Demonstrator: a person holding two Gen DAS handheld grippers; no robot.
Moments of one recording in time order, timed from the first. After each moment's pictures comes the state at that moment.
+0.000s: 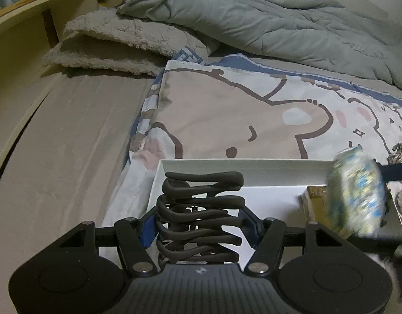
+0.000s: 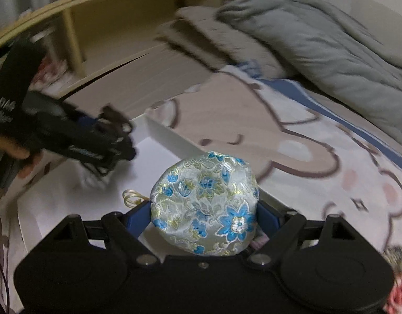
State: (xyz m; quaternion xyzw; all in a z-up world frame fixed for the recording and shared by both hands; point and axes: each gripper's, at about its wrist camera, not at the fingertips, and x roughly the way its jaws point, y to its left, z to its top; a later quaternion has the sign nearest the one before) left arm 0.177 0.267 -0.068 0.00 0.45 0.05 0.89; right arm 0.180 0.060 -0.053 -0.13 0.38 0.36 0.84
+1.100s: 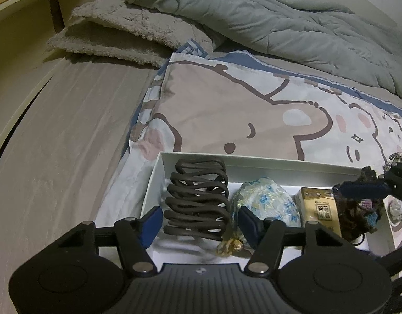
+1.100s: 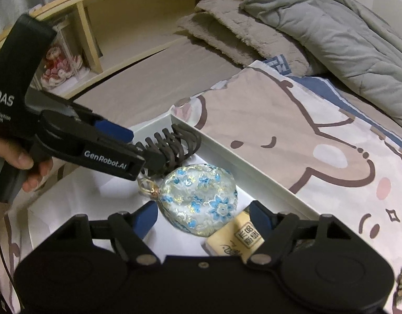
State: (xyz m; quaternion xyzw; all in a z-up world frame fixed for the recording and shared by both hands) left arm 0.172 0.268 -0.061 -0.03 0.47 0.06 0.88; right arm 0.180 0.090 -0.058 -0.12 0.39 0.39 0.83
